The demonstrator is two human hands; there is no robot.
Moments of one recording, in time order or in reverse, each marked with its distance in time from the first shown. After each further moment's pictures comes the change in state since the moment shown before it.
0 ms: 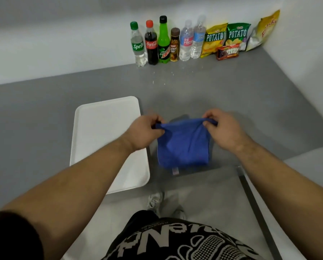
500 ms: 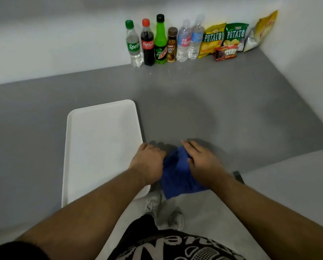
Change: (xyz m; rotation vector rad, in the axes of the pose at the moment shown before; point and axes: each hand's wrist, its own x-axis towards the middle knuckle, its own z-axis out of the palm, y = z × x) left_hand -0.004 -0.054 0.060 0.841 -0.212 0.119; right_hand -0.044 0.018 0.090 -0.308 -0.233 -0.077
